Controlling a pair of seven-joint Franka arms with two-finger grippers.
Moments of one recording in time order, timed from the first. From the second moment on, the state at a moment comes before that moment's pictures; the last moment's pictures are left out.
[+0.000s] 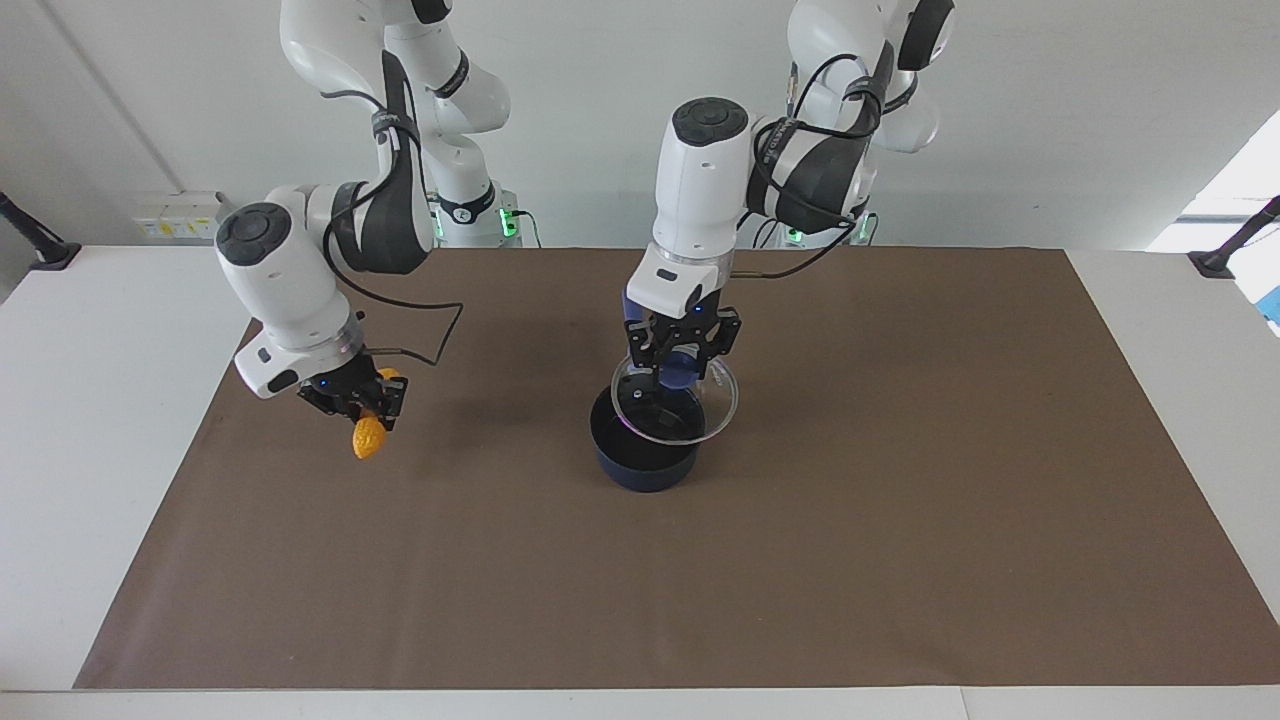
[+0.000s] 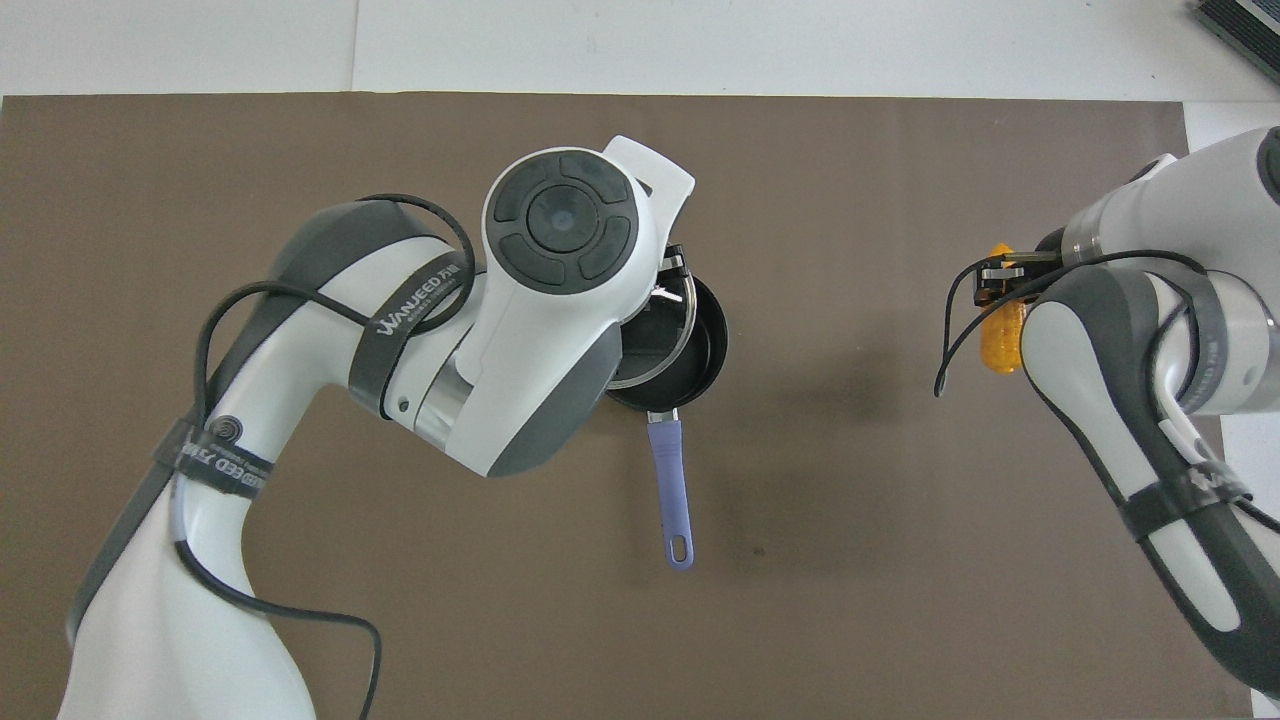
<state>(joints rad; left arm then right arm) -0.65 0.40 0.02 -1.35 0.05 1.91 -0.84 0.03 0.20 -0.02 -1.78 0.01 2.03 0.07</state>
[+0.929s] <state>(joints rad) -0.40 0.26 0.02 -1.52 0.05 1.81 -0.43 0.24 0.21 0.08 -1.67 0.01 2.00 0.46</state>
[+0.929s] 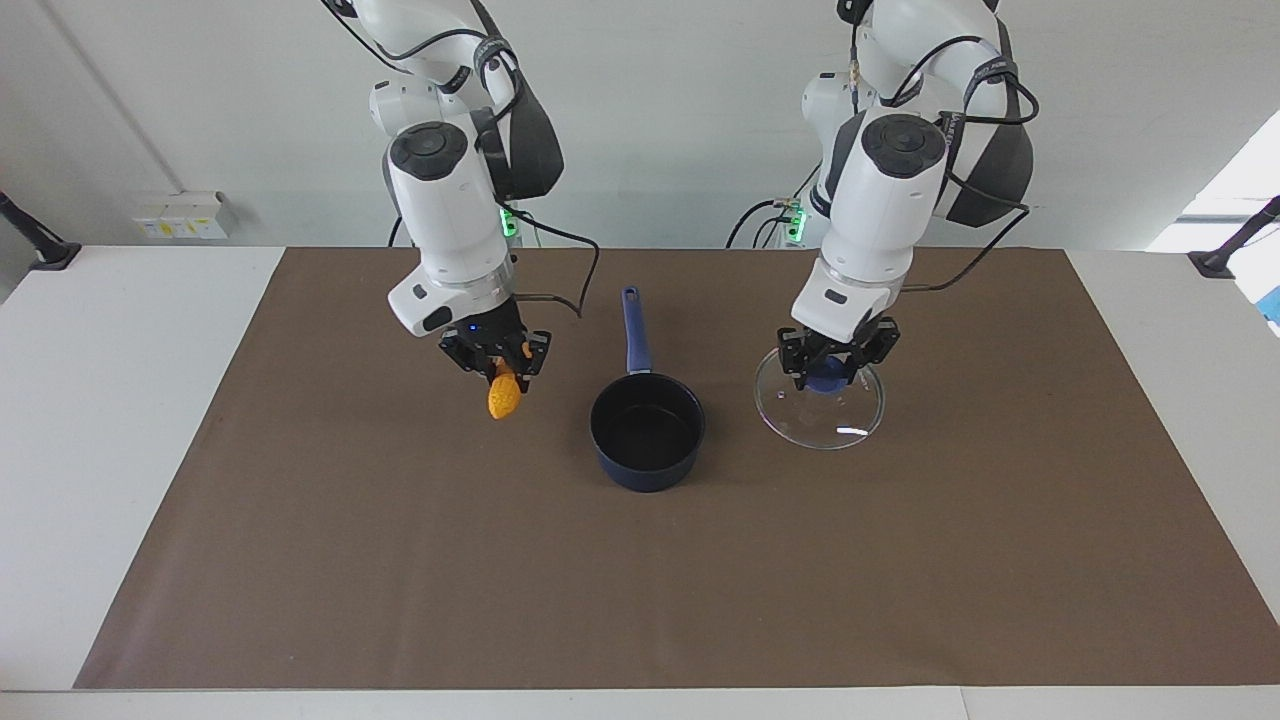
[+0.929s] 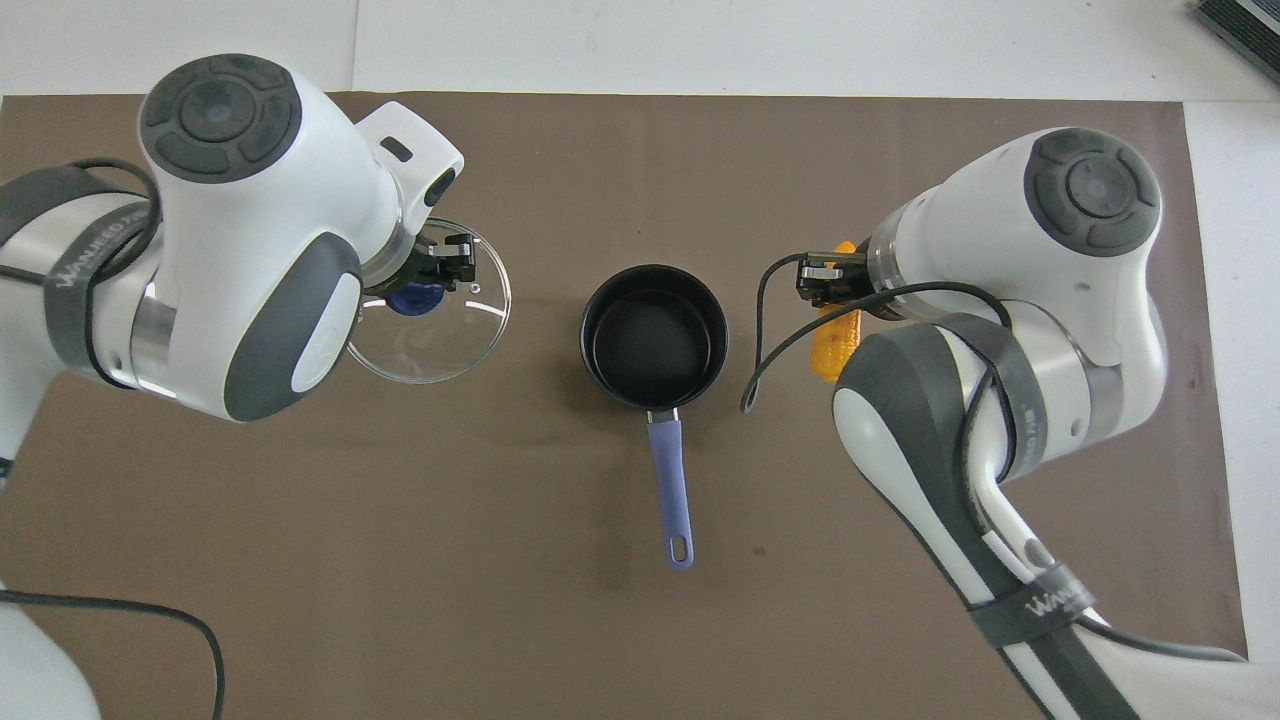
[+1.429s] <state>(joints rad) -0.22 0.18 0.02 -1.70 0.04 1.90 -0.23 0.37 0.46 0.08 -1.38 0.01 2.00 0.60</state>
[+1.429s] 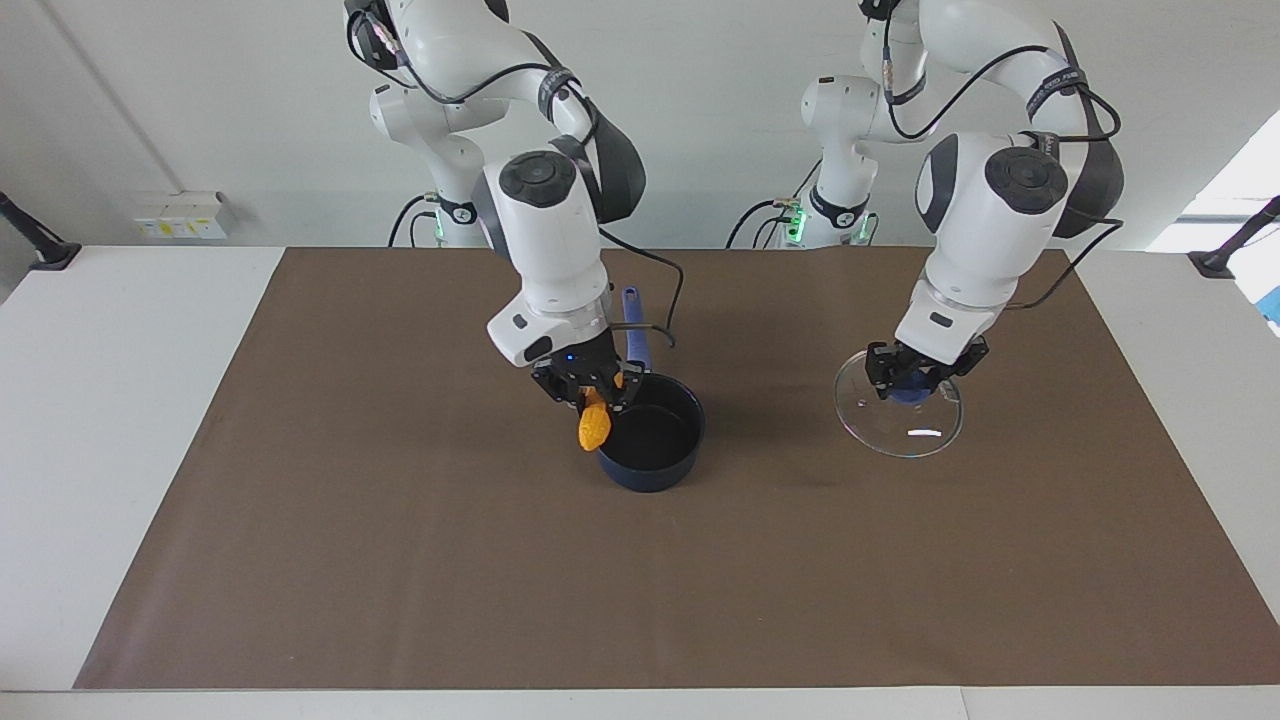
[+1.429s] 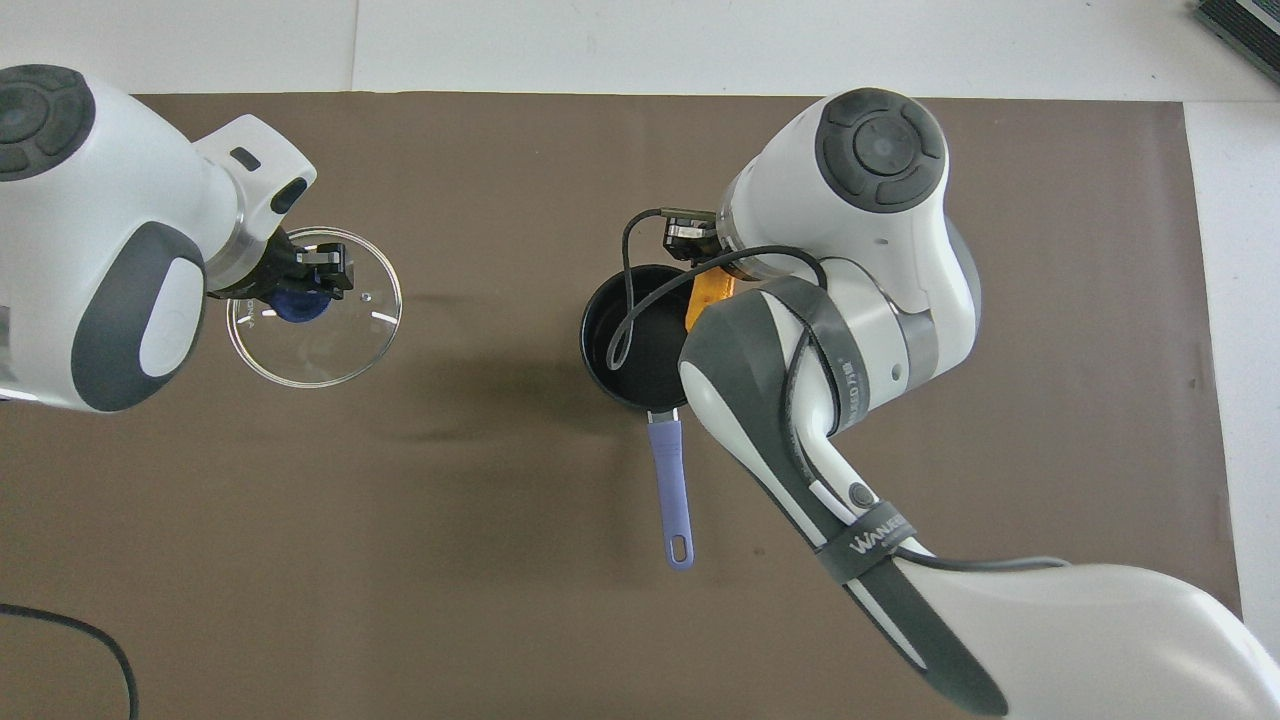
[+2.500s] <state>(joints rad) 0.08 0.04 0.02 -2.10 0.02 2.17 0.20 0.44 0.58 0.07 -1.39 -0.01 2.10 0.63</state>
